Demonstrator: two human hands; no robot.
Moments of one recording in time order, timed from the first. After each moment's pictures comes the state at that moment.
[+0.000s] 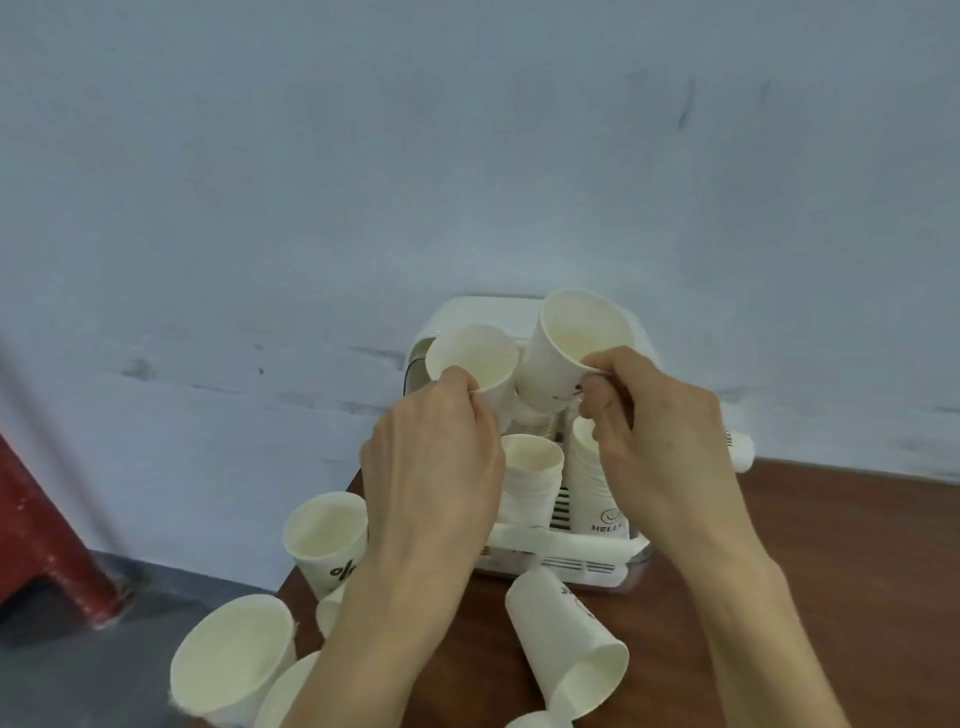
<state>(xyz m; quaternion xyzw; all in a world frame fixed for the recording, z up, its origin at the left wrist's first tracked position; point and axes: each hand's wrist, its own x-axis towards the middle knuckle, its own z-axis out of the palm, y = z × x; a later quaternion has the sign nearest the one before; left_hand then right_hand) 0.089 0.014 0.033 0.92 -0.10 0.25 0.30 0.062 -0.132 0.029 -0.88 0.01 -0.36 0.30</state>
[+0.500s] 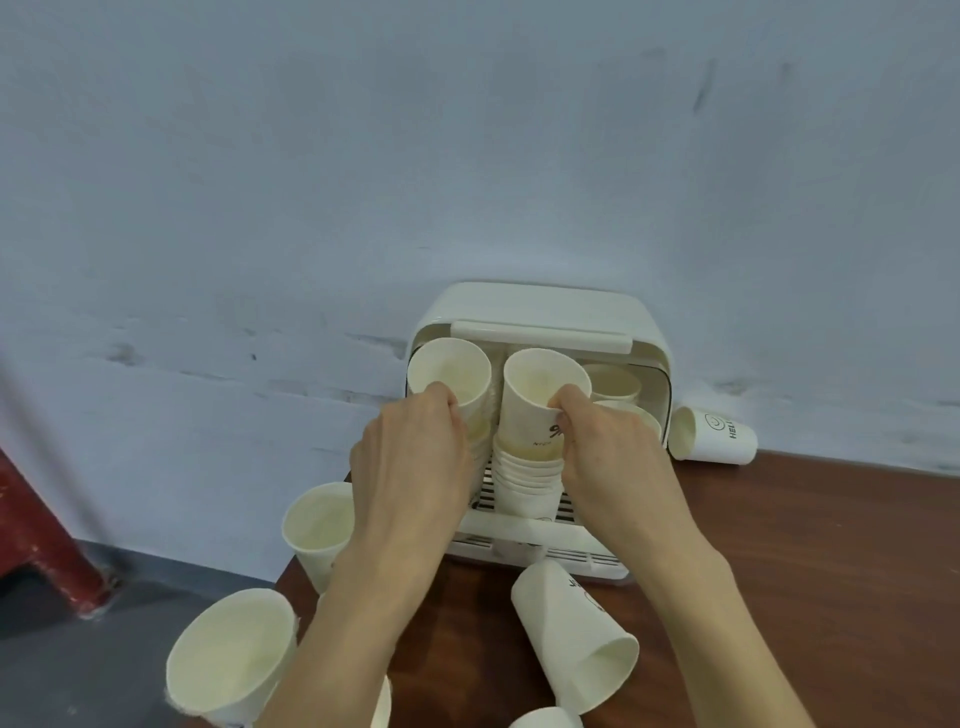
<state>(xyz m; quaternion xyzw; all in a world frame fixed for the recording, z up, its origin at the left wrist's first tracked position) 0.122 0.029 0.001 0.94 -0.08 0.21 0.25 0.092 -0.124 -0.013 -0.96 0.01 -0.23 0.14</state>
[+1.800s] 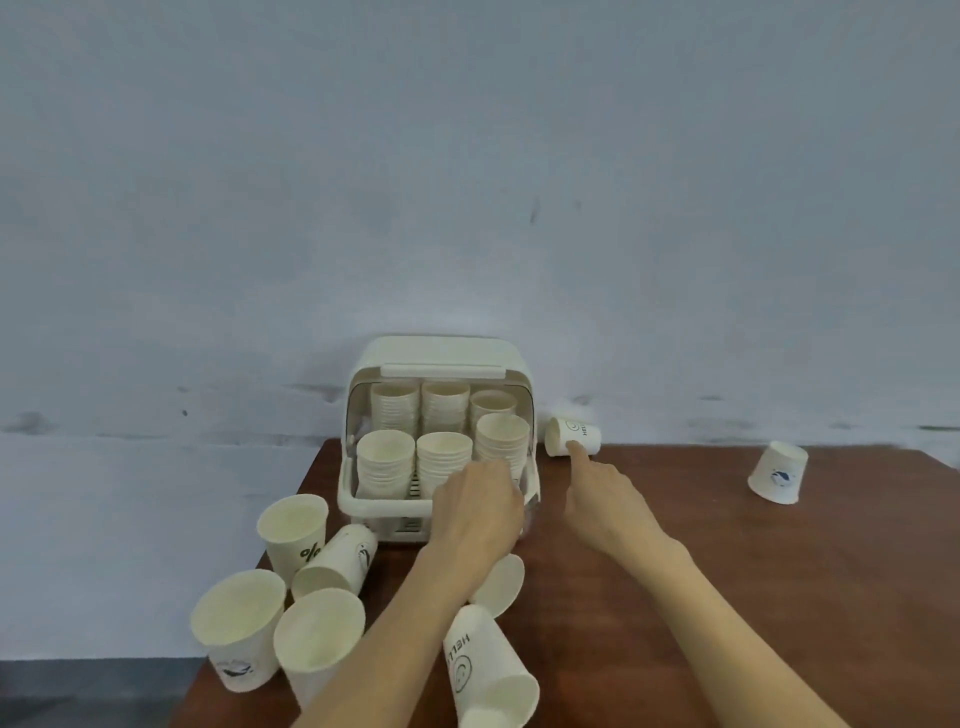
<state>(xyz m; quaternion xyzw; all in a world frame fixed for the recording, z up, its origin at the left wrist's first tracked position) 0.042 -0.021 -0.011 0.91 -0.31 0.10 0.25 -0.019 -0.161 -0.012 -0.96 0.18 -0.16 0.10</state>
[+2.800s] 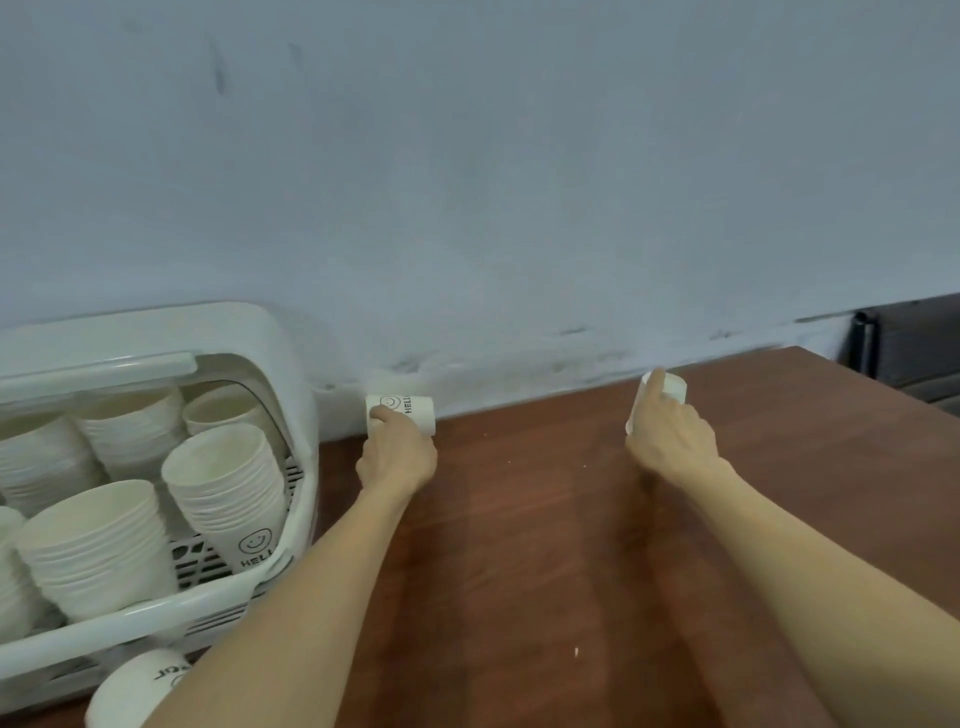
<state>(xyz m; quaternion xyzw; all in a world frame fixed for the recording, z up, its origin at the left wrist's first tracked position) 0.134 -0.291 -0.090 0.94 -0.16 -0.04 0.29 -0.046 -0.488 -0.081 -0.87 0.47 -0.15 0.06</state>
